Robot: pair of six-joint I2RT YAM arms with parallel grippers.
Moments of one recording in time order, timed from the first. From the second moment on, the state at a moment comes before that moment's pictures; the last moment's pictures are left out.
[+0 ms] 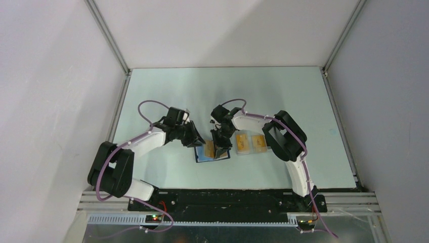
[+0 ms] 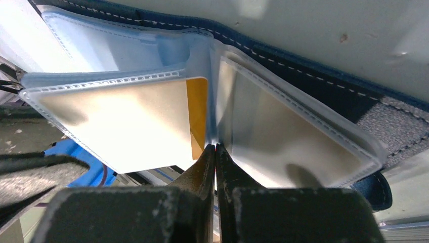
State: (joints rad) left arm -0.39 1.43 0.74 -0.29 0.40 -0.78; right arm 0.79 2.12 1.47 -0.70 -0.51 0.59
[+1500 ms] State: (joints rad) left arm -0.50 1.59 0.90 -0.24 0.52 -0.79; right arm 0.68 1.90 1.43 -0.78 -0.47 0.54
